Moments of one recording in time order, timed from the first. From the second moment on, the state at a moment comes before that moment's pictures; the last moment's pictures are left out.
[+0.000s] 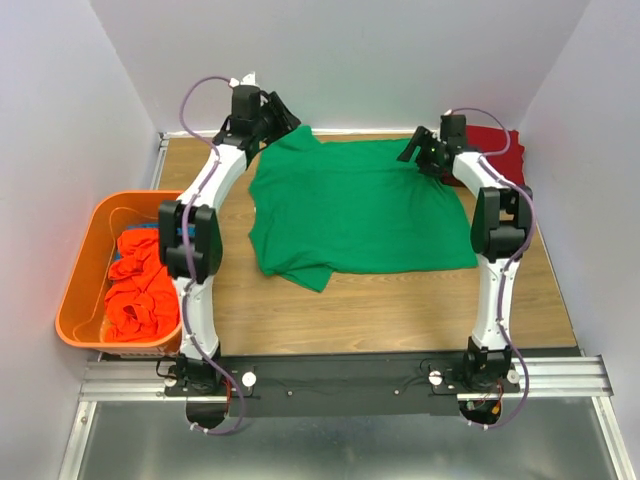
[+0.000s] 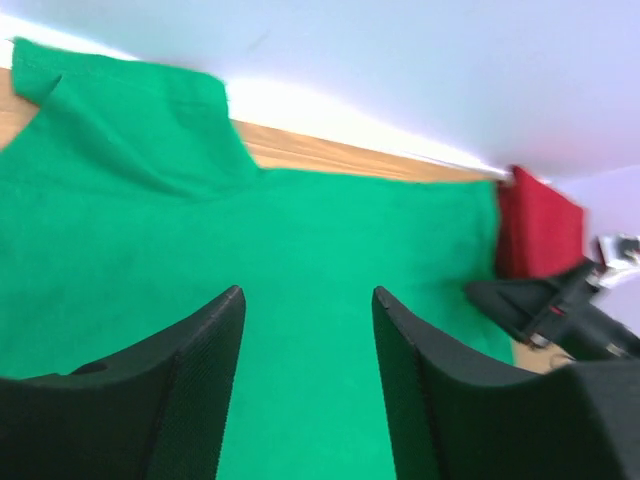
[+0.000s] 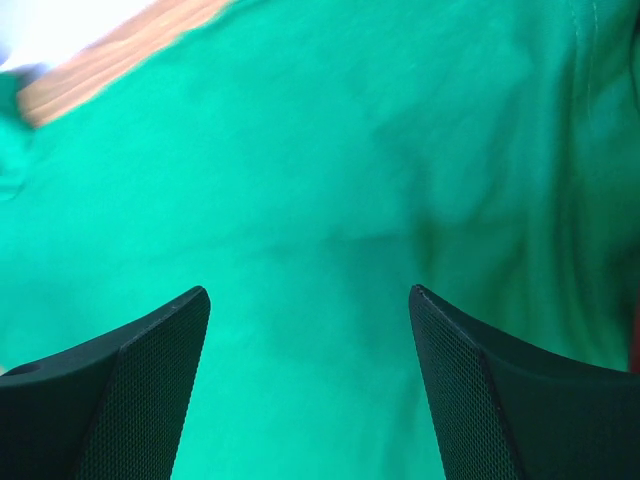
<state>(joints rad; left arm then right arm) -0.20 2.18 1.96 -0.17 0.20 -0.67 0.05 2.36 1.91 -0.28 -0.24 0.50</state>
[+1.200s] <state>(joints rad) -0.27 1.08 0.73 -0.12 -0.21 -0.76 1.13 1.85 1.06 -0.13 0.47 0.55</state>
